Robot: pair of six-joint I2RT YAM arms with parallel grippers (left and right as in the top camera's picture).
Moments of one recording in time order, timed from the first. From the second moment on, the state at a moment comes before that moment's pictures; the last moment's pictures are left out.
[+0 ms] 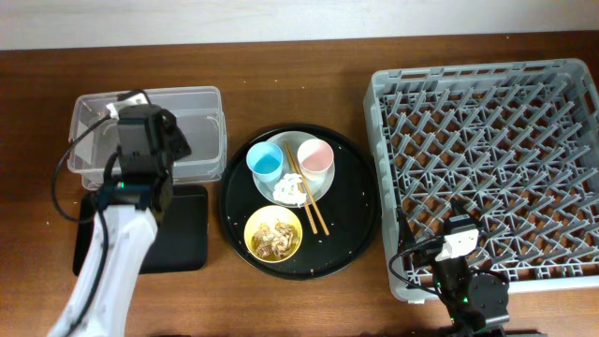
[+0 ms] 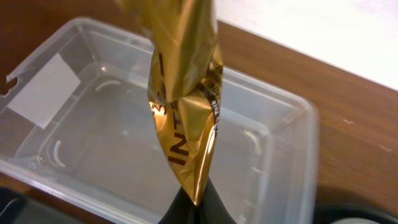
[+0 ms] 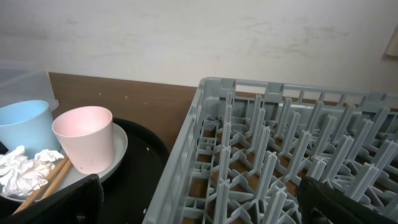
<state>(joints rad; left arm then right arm) -0.03 1.37 1.02 -0.32 -0.27 -0.36 0.14 0.01 0.01 -0.07 -0.04 -0.03</state>
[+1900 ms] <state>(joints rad) -0.59 1.74 1.04 -0.44 -0.06 -0.36 0.14 0.01 0.01 -0.07 -0.04 -0.03</state>
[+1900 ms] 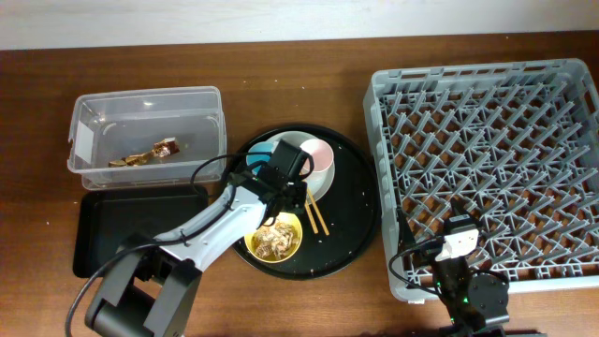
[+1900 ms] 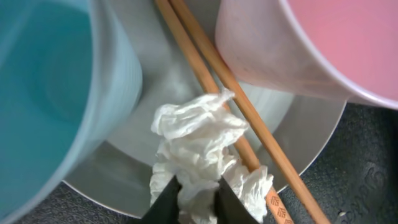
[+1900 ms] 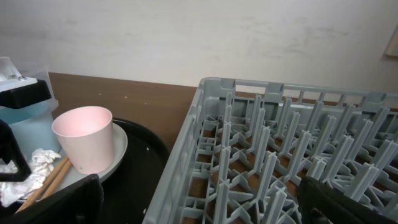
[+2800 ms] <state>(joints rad) -0.16 1.40 1.04 -0.36 -0.31 -0.36 0.14 0.01 0.01 -0.07 -0.04 -0.03</state>
